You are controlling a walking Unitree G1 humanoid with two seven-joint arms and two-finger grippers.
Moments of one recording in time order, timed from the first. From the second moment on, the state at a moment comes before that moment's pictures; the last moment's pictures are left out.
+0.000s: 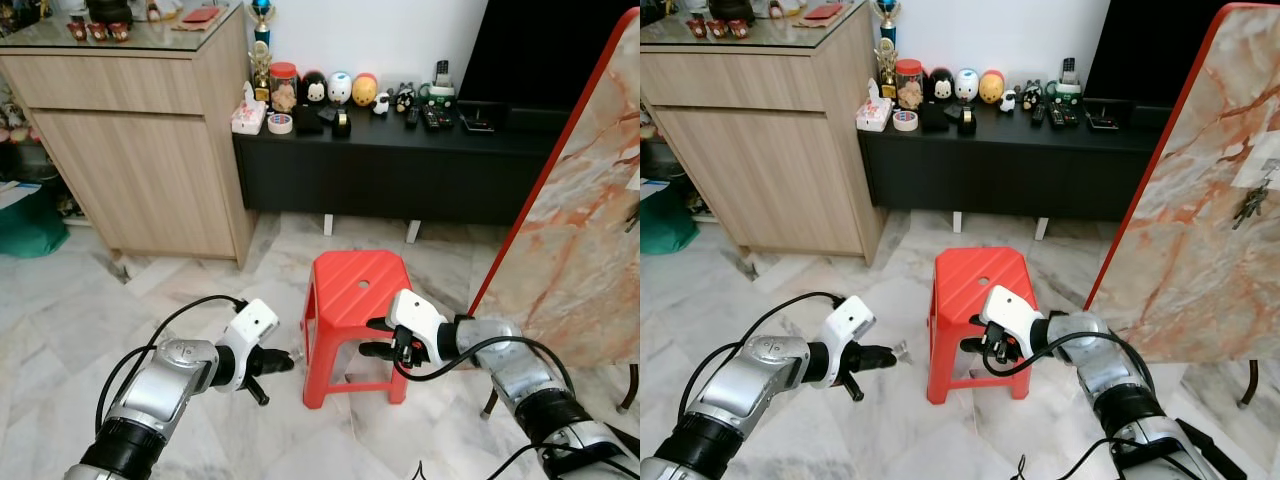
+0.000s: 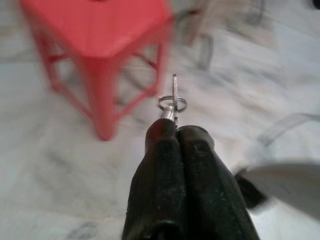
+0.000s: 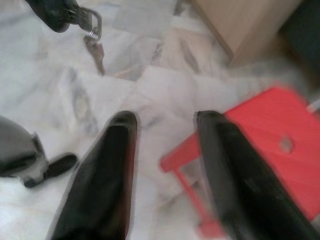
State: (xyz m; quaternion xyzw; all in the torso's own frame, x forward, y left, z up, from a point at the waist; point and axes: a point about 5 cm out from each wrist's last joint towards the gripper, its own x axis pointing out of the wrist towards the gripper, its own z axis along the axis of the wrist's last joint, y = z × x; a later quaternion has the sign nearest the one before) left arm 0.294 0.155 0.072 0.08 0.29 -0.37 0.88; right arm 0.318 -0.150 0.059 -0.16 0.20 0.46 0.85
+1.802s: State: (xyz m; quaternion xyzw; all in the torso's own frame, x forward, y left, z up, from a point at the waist) left arm 0.173 0.214 -0.084 0.03 0.47 0.02 0.88; right arm 0.161 -0.197 -0.093 0.12 0.50 -0.04 0.85
